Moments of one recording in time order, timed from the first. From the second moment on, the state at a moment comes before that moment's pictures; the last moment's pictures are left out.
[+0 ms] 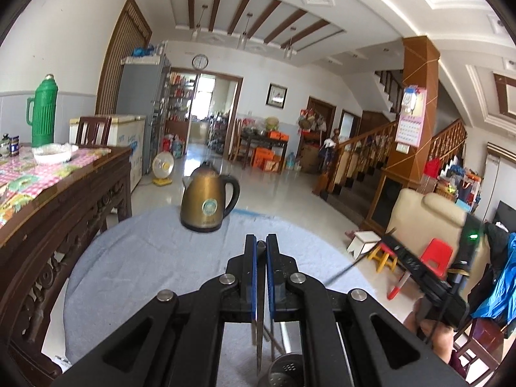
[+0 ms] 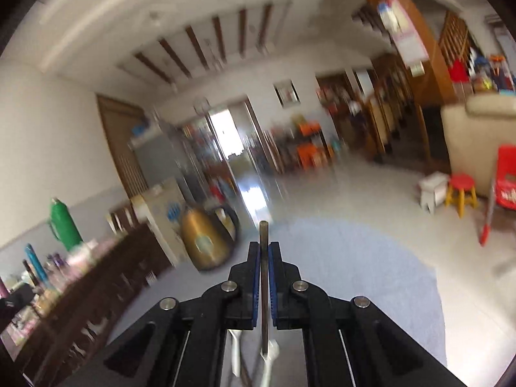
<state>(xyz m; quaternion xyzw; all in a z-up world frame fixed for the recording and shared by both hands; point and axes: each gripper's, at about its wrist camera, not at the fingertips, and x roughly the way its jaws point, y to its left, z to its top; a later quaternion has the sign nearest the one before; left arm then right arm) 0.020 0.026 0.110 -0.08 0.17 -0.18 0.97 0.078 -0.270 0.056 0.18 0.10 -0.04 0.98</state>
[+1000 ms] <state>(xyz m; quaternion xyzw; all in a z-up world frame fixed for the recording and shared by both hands) 0.032 0.048 0.094 -0.13 0.19 -0.15 0.96 0.034 -0.202 0.080 0.16 0.09 0.09 0.98</state>
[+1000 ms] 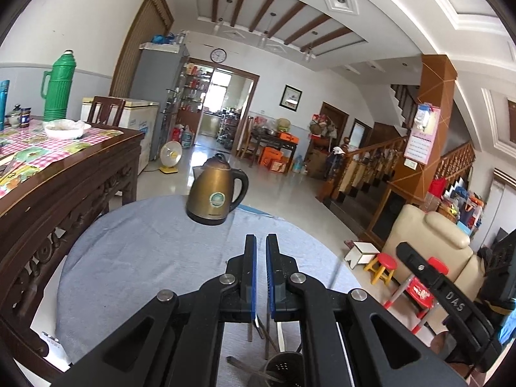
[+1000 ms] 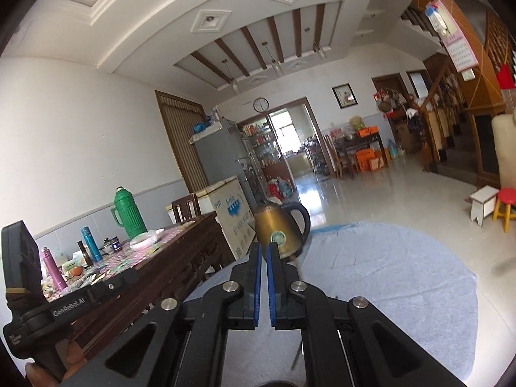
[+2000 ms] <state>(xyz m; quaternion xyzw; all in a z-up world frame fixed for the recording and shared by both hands) 0.089 0.107 0.035 -0.16 0.28 -0.10 0.94 0.389 -0.226 -0.147 0.15 0.56 -0.04 0.82</state>
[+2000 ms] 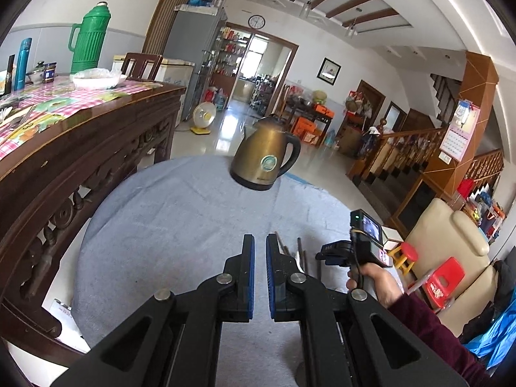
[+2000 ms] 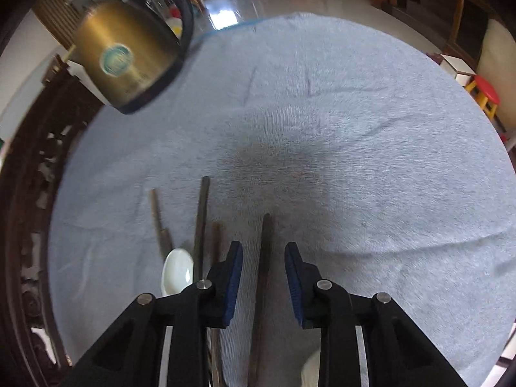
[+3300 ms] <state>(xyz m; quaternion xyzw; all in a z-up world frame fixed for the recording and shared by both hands) 0.024 0.069 0.055 -0.13 0.28 -0.12 0.94 0.046 -0.186 0.120 0.09 0.01 0.11 0.99</state>
